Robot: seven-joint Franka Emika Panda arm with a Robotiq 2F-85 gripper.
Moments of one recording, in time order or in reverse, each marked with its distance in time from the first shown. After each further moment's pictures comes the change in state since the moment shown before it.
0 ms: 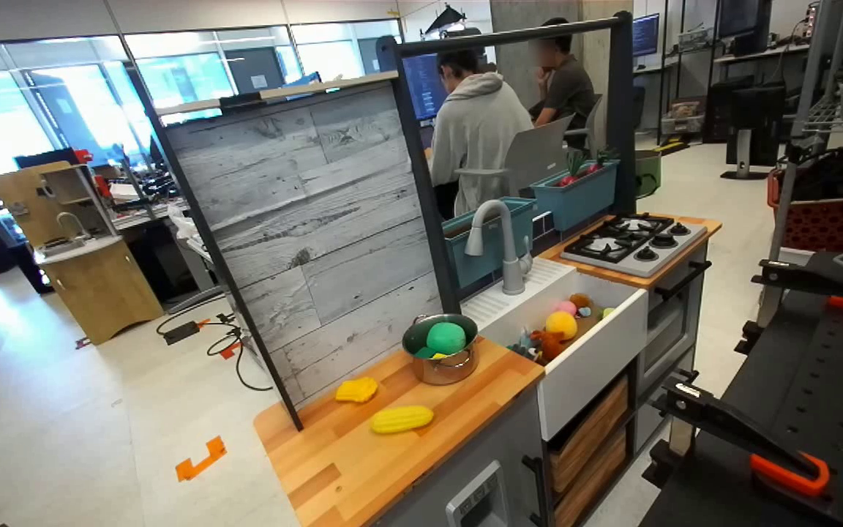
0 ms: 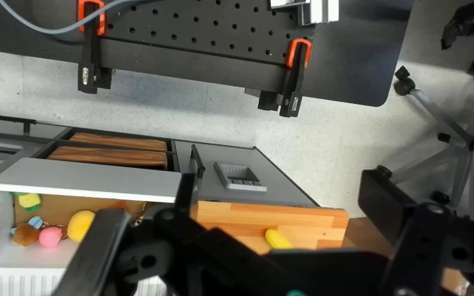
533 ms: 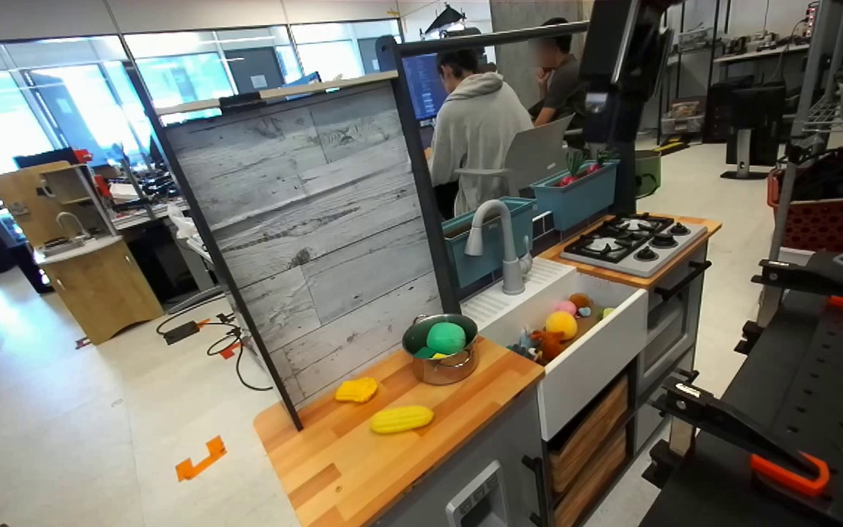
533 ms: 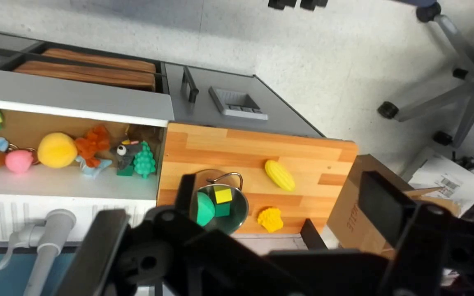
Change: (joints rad) arm 0.071 0.270 0.012 0.015 0.207 0.454 -0.142
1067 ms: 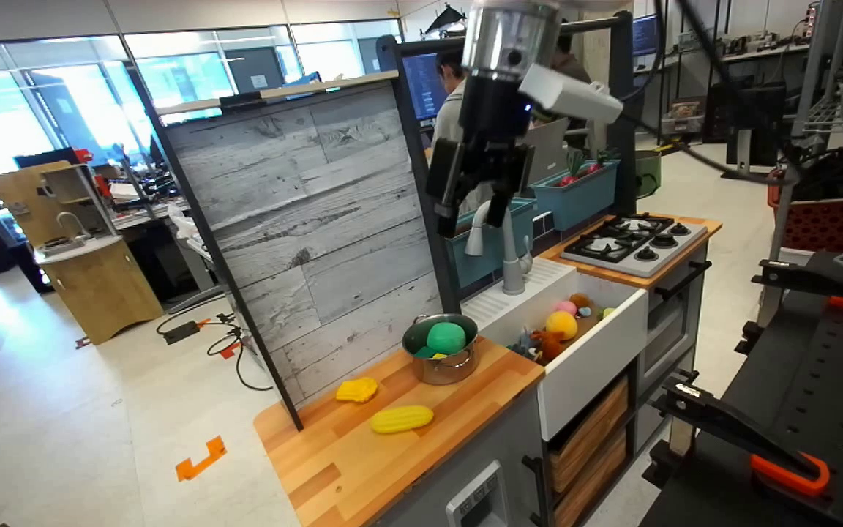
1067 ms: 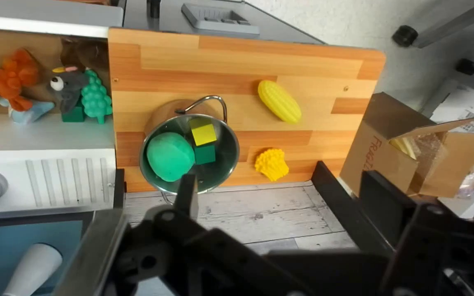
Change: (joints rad) arm -0.015 0.503 0.163 0.363 0.184 0.256 0.029
